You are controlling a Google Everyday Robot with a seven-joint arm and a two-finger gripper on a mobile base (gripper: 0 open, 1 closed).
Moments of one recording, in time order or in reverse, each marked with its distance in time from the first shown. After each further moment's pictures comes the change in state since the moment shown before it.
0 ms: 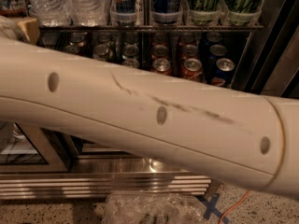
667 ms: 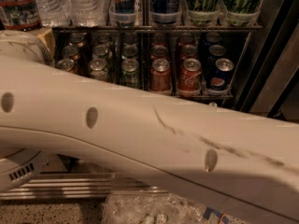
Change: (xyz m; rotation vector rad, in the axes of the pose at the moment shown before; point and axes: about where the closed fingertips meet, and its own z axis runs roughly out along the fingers) arm 0.017 -0.023 -0.022 -0.038 0.002 -0.091
